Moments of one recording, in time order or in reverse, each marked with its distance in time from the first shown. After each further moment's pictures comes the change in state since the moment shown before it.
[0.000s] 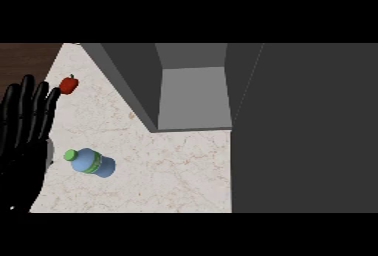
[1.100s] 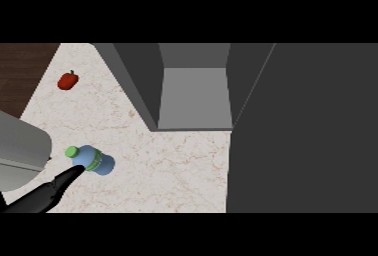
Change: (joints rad) left arm 0.192 -0.094 -0.010 -0.175 -0.275 0.559 0.353; right arm 0.457 -0.030 0.183 -0.320 -0.210 0.237 0.052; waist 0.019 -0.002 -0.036
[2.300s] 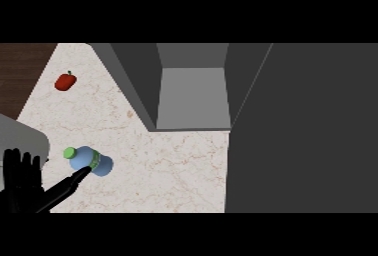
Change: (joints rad) left arm 0.057 0.000 0.207 0.571 0.469 -0.126 -0.395; right arm 0.335 -0.038 0.137 -0.076 0.104 0.029 -0.205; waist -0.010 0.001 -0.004
